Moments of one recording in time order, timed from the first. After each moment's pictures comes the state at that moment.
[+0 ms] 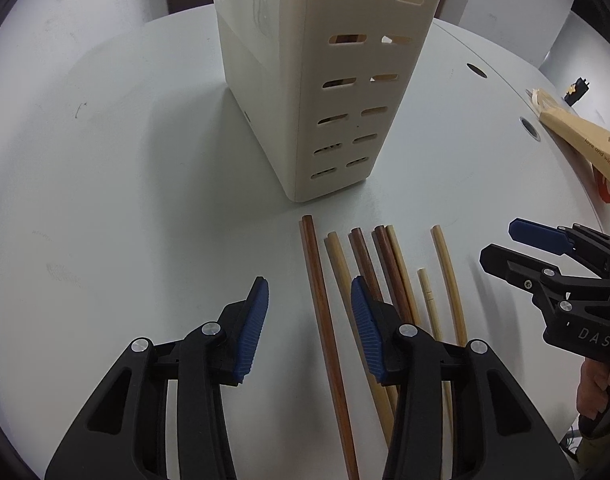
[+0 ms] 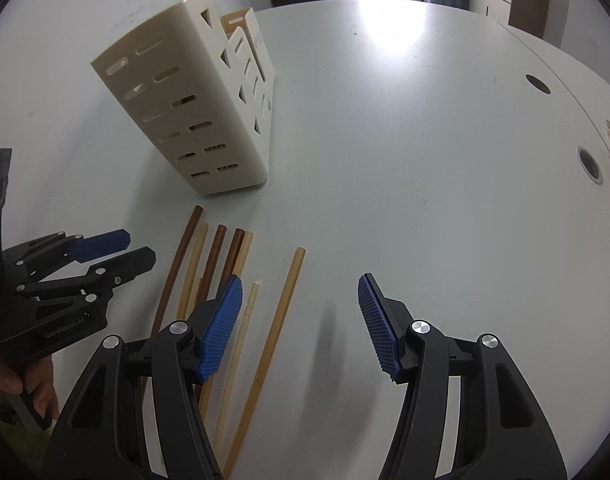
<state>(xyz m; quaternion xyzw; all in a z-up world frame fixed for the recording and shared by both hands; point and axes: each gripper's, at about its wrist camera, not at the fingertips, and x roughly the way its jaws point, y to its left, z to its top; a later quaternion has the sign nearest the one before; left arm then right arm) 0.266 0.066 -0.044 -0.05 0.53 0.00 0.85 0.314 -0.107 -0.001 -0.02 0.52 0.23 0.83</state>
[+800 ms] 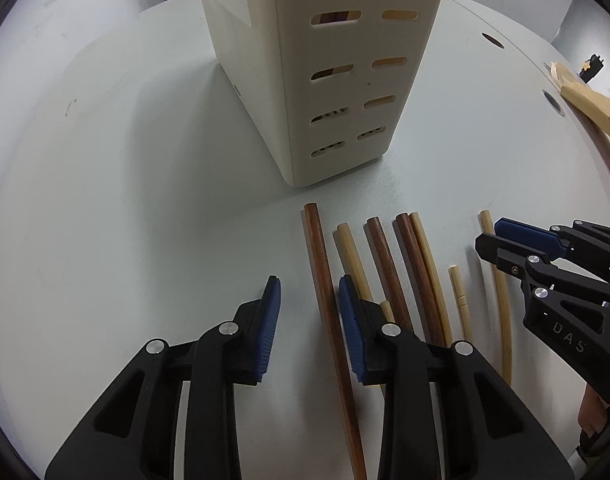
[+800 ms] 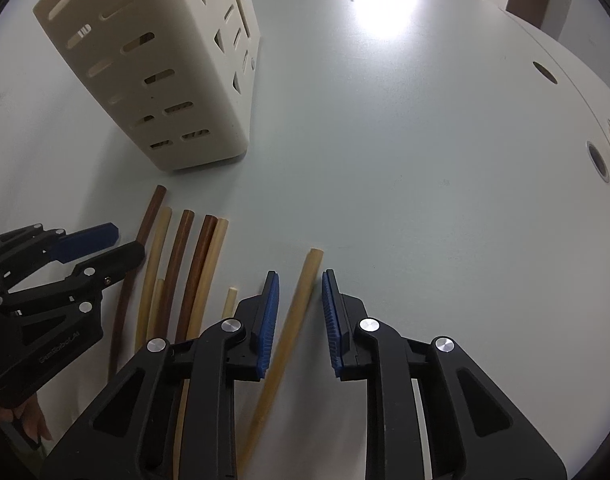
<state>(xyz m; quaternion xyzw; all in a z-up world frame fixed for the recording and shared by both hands) 0.284 0.061 -0.072 -0.02 0.56 0.01 0.82 0.327 -0.083 -0.037 -0.06 0.55 0.19 0.81</state>
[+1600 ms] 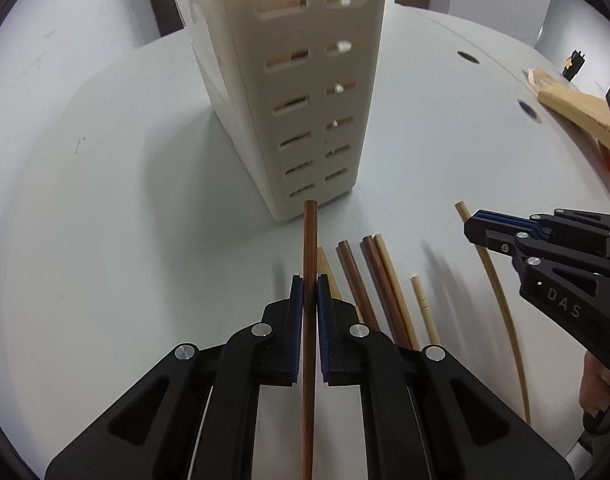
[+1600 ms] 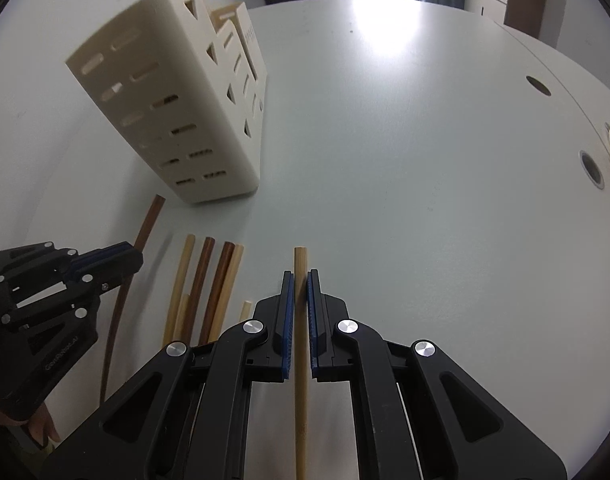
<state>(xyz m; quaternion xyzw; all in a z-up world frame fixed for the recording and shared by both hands) 0.263 0.048 -0.027 0.00 0.51 0.00 0.86 0.336 -0.106 -0.006 -0.03 0.51 0.22 0.83</state>
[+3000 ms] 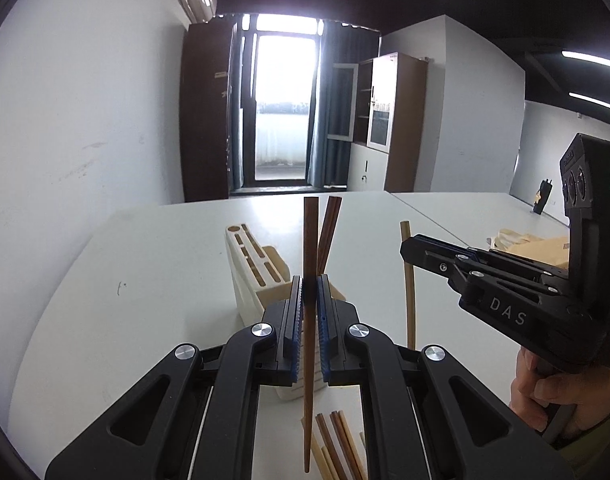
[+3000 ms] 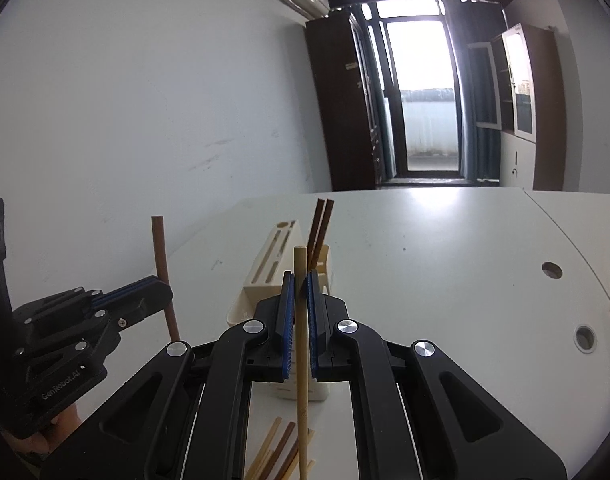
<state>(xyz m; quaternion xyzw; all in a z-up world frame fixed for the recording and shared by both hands) 0.224 0.049 0.124 -0.02 0.21 0.01 0.98 0.312 -0.109 0.156 0.04 0.22 0.33 0.92</state>
